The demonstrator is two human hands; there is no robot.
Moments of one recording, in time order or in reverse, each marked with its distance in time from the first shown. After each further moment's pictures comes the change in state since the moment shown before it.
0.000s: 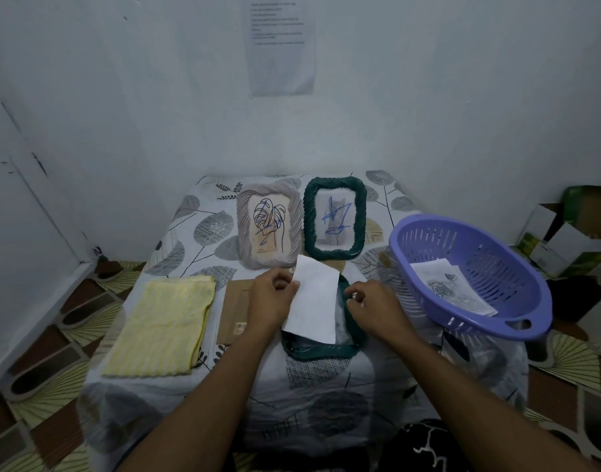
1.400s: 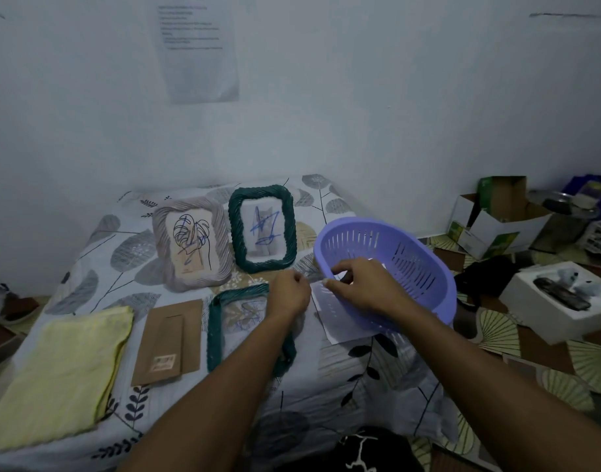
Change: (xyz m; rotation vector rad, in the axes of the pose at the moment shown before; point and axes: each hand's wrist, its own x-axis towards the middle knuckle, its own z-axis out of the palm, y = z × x) left_hand 0.012 0.047 0.143 0.114 -0.277 -0.116; right_hand 0.000 0.034 -0.108 -0.057 -0.017 0.050
